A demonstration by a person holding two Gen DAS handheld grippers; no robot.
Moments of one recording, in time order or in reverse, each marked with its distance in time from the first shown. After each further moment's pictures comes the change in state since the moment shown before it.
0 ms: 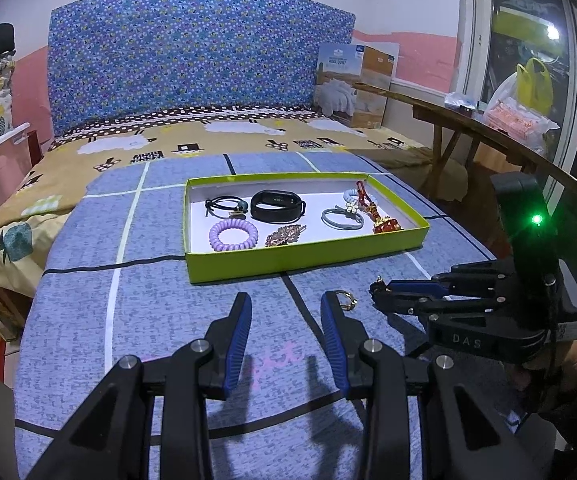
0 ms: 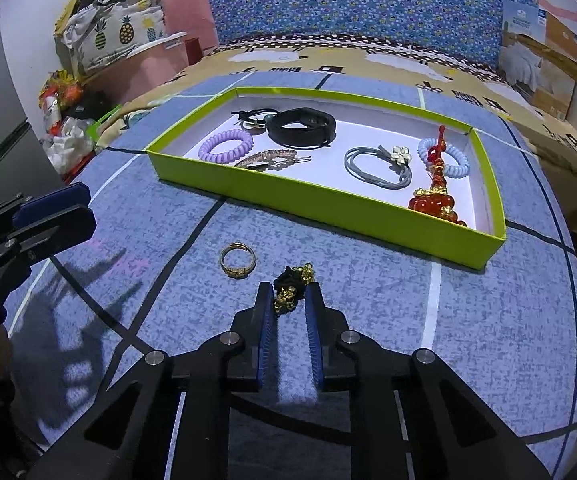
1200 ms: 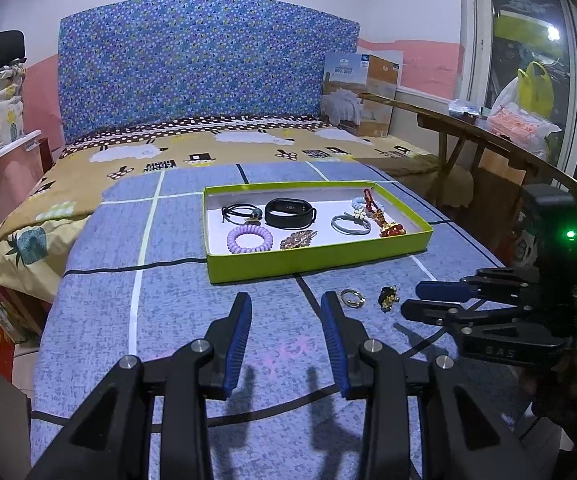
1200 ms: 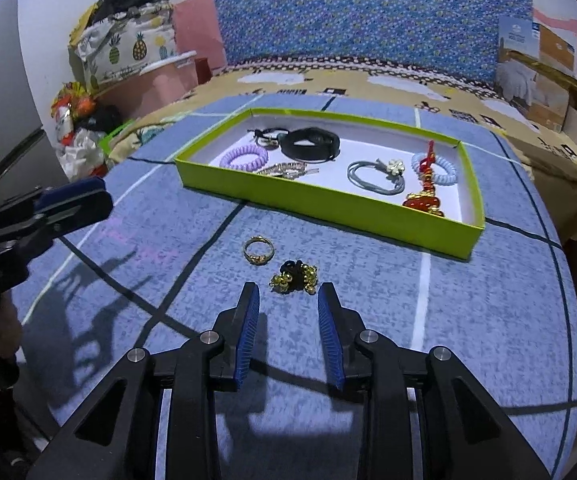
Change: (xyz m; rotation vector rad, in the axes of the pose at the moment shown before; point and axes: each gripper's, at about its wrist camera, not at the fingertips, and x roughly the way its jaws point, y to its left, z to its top) left arm -0.018 0.005 -0.004 0.003 -0.037 0.036; right arm -0.023 0.005 -0.016 -0.013 -0.079 0.013
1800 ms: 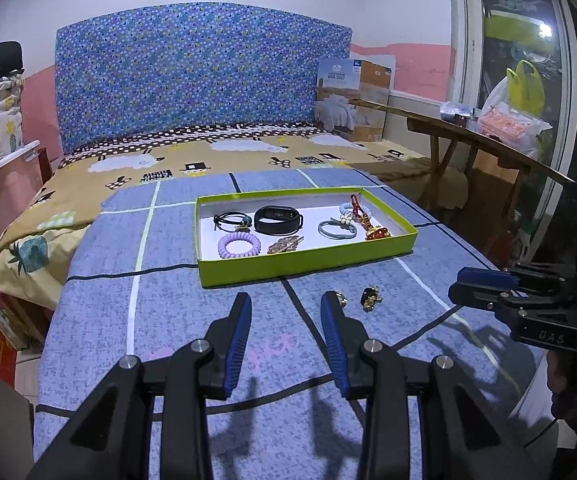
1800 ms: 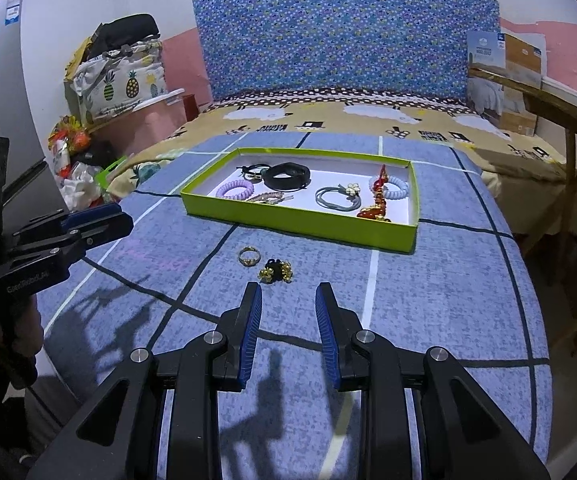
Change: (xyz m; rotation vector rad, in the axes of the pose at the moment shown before) left arm -0.015 -0.014 0.000 0.023 -0.025 -0.002; right arm -0.065 -0.008 -0.021 0.058 -0.131 -0.036
